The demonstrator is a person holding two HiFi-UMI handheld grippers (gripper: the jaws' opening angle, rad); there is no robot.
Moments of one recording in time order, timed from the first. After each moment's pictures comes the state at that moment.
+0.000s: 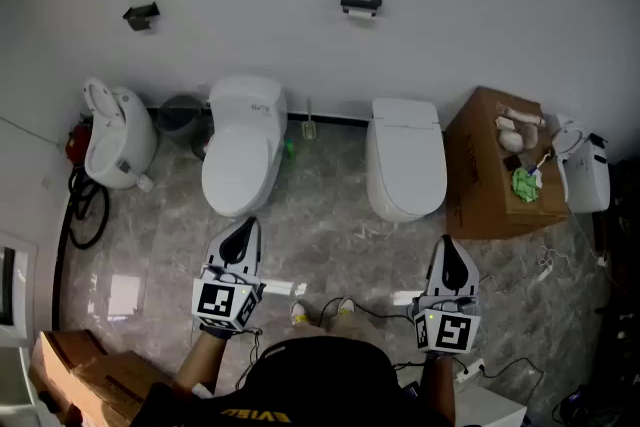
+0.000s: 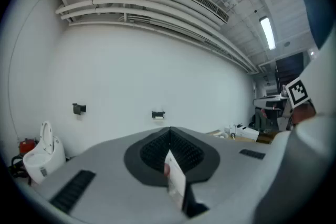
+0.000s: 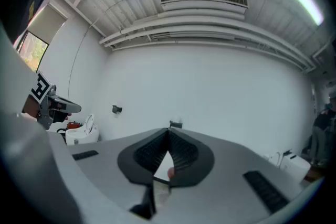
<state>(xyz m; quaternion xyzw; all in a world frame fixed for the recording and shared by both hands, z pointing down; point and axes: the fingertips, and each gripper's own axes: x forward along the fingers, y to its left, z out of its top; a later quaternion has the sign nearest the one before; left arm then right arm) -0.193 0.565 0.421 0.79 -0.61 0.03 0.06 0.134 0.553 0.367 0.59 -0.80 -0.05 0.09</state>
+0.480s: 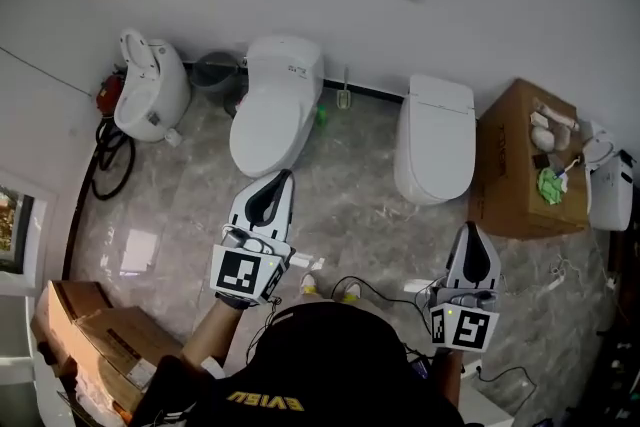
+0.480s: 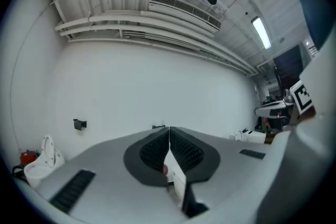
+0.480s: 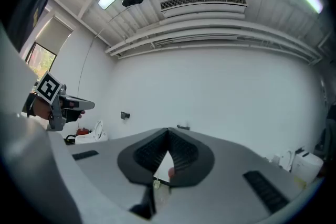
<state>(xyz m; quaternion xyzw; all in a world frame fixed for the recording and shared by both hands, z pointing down) -0.172 0.545 0.366 0.80 -0.60 -0.02 -0.02 0.122 0.561 0.358 0.58 -0.81 -0.07 0.05</state>
